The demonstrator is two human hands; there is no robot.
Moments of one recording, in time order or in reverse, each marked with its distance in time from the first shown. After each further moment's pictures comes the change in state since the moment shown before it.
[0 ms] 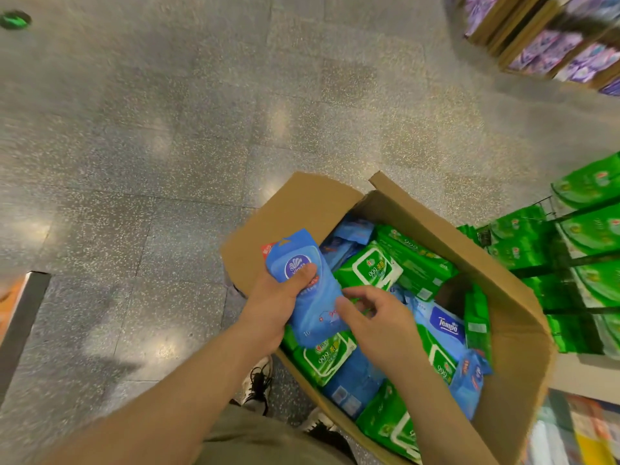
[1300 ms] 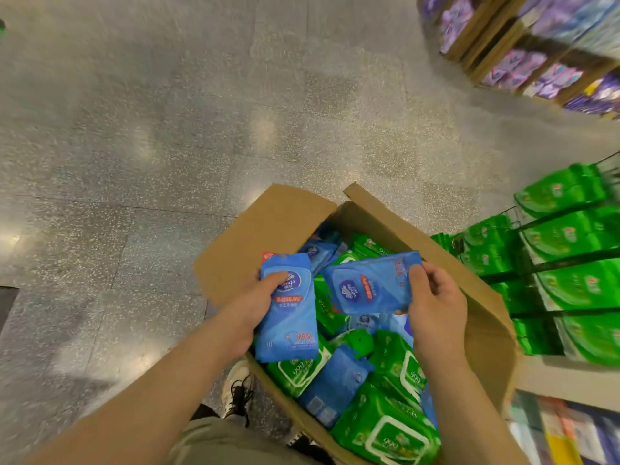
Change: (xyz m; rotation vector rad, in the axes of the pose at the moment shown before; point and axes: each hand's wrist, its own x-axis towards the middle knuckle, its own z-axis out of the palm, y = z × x) left_hand 0.011 0.013 0.013 0.153 -0.010 -0.260; right_hand 0.034 0.026 -0.074 0.458 0.512 -0.076
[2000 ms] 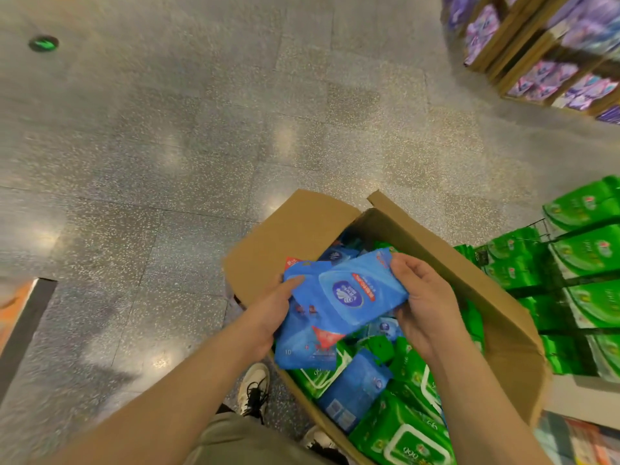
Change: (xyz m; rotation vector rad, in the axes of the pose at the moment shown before) left_hand -0.006 -0.008 -0.017 -0.007 -0.080 0.033; right_hand -0.010 -0.030 0.038 0.449 -0.377 0.406
